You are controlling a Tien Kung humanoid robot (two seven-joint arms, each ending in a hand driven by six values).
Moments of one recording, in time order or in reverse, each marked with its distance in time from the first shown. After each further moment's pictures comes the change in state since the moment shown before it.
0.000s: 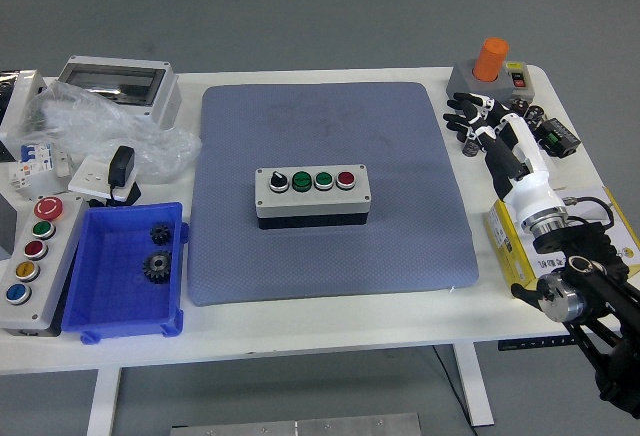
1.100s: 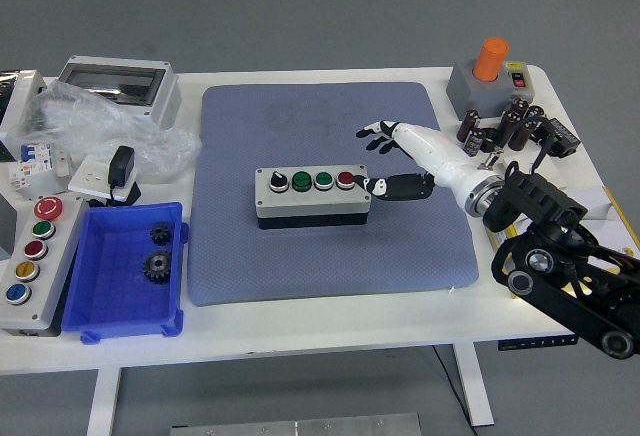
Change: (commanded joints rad) left arm -0.004 0.008 0.023 0.000 -0.014 0.007 -0.005; right arm 0.251 -0.126 -0.305 0.206 -0.819 -0.014 -0.585
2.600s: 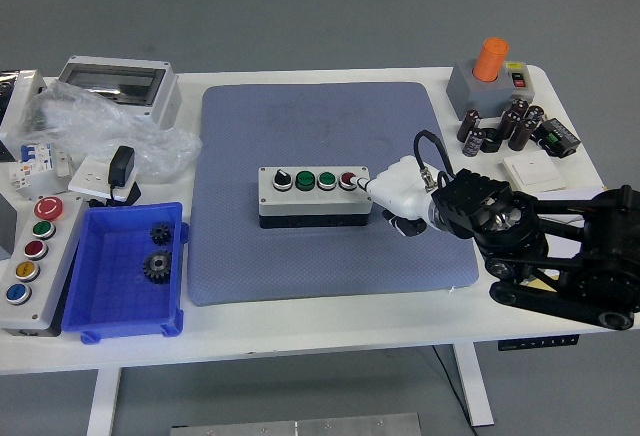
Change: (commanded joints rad) left arm -0.001 0.012 0.008 0.000 -0.010 0.004 -0.002; right arm 0.541 -0.039 -0.694 0.026 -0.214 0.393 -0.307
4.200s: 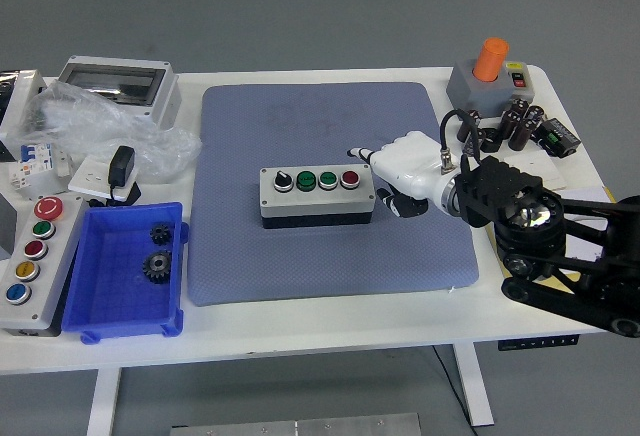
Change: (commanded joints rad) left arm -0.003 -0.009 -0.004 0.002 0.007 -0.016 0.011; right arm -0.111 -0.047 0.163 0.048 -0.072 -0.094 0.027
